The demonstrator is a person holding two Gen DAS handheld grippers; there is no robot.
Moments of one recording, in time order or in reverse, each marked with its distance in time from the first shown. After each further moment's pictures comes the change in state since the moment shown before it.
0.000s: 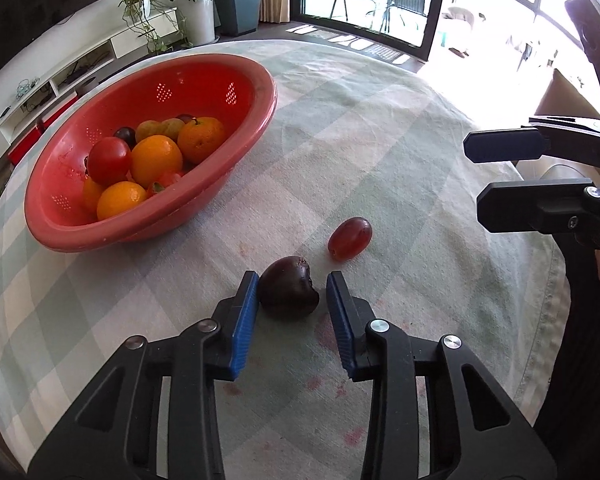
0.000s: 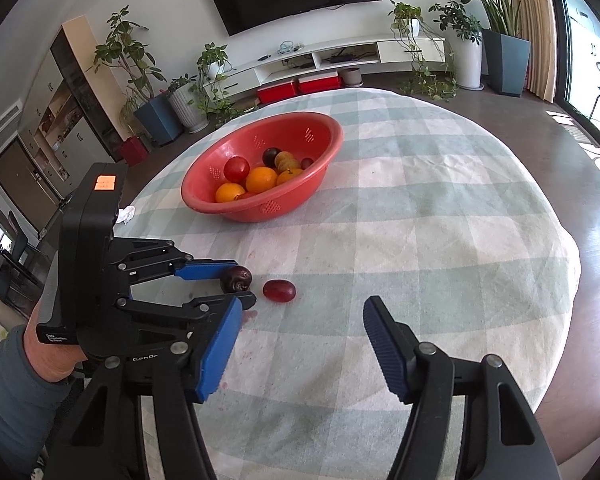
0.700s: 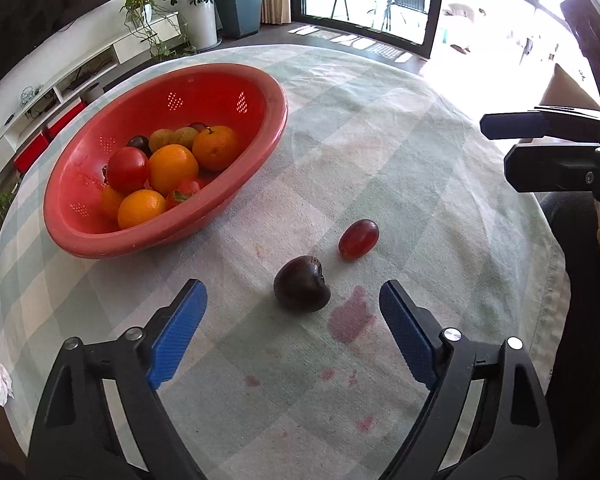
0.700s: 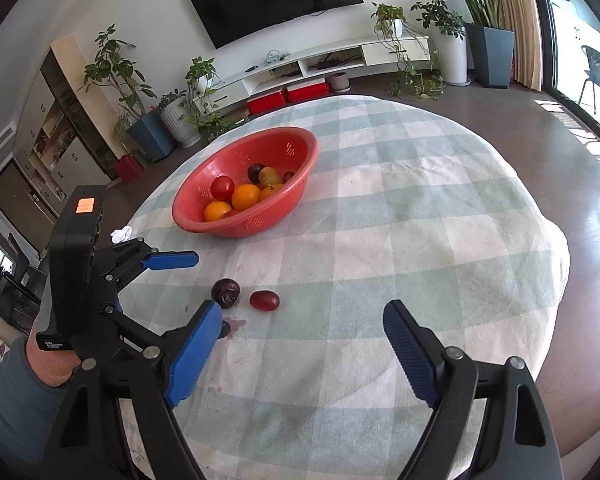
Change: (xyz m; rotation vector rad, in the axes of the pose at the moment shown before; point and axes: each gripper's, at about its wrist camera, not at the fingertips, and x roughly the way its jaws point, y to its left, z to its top) left arm -0.015 0.002 -0.003 0.018 0.003 0.029; right arm -0.015 -0.019 0.006 0.073 -0.033 0.009
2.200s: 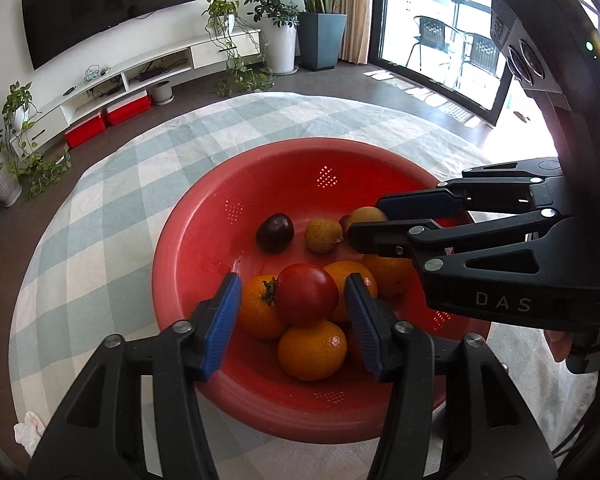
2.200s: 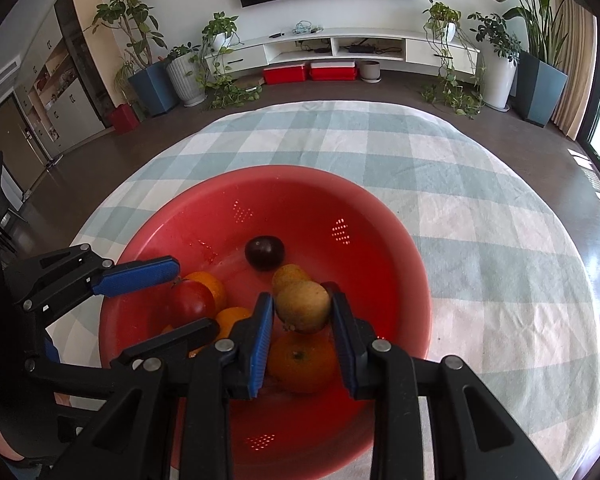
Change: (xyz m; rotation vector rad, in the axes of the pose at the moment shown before) left arm 0.006 0.113 0.062 -0.224 -0.141 0.142; right arm 0.160 0.050 0.124 -0.198 0.105 -0.060
